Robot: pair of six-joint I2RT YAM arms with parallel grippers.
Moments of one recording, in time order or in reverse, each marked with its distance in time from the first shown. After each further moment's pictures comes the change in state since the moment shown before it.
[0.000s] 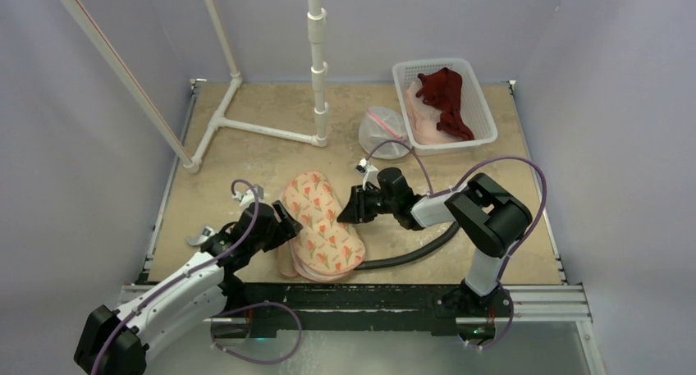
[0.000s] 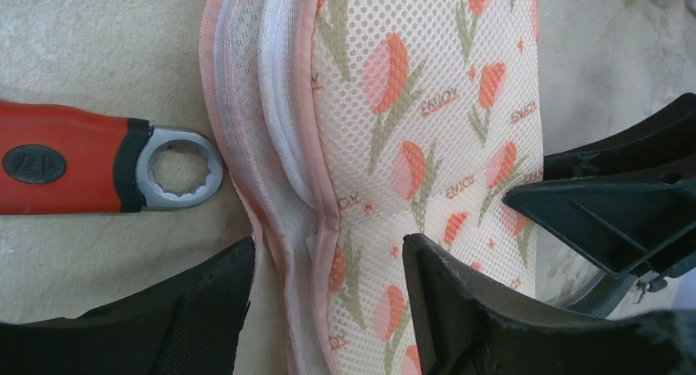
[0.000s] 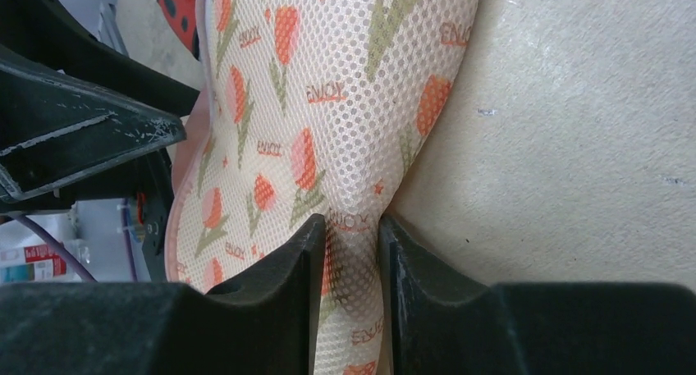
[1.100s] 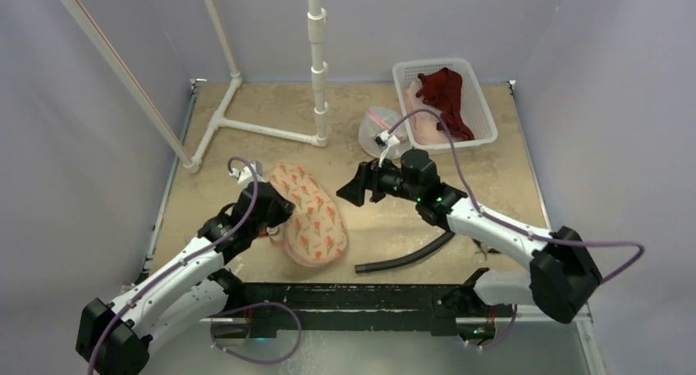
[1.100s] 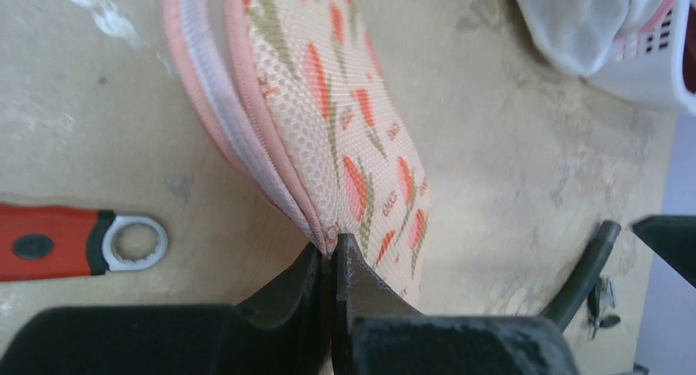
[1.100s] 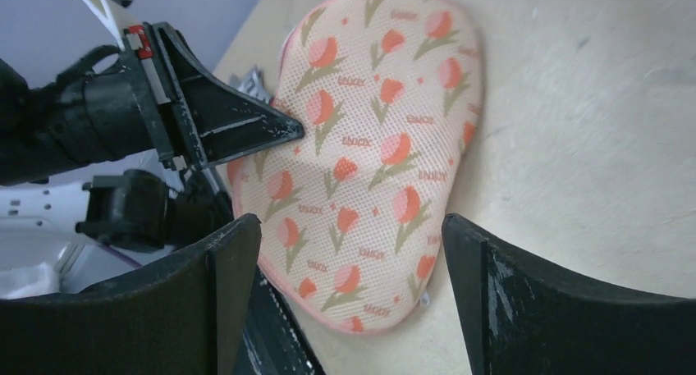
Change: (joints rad) left arm 0.002 0.072 0.193 -0.007 -0.066 0.057; right arm 0.012 -0.484 0.081 -0.358 0.158 -0.073
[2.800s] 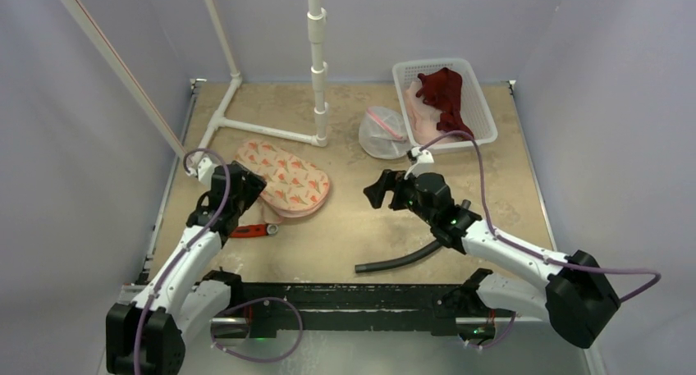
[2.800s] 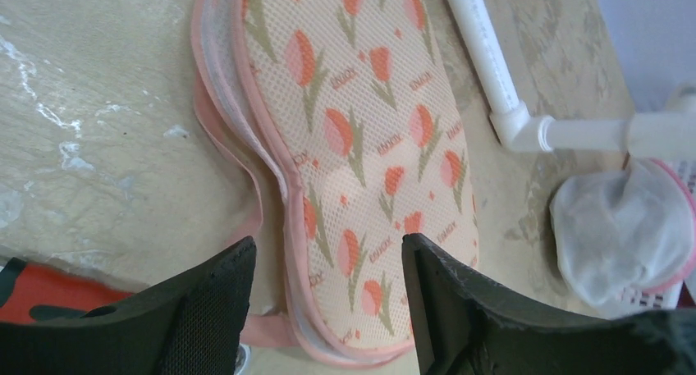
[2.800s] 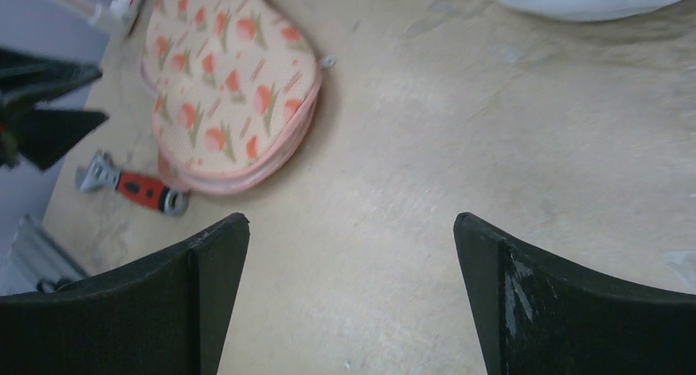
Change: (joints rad) left arm 0.425 0.130 0.024 0.108 -0.048 -0.057; right arm -0.010 -0.202 -0.225 -0.014 0.397 0.029
